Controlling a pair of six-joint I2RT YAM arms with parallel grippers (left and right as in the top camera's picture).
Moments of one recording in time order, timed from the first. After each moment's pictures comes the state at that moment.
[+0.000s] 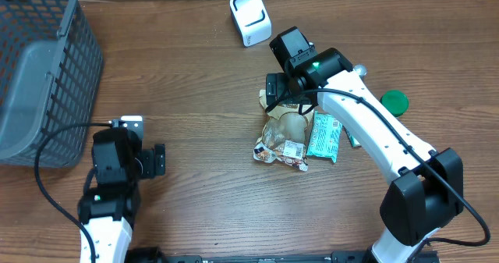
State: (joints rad) left arm 0.09 0.91 0.55 -0.47 -0.13 0.12; right arm 0.50 1.85 1.62 -1.03 0.17 0.49
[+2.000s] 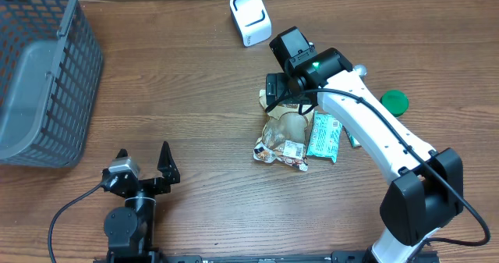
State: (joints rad) left arm 0.03 0.03 0.01 -0.08 -0.03 -0.27; right arm 0.50 1.85 1.62 -1.03 0.17 0.48
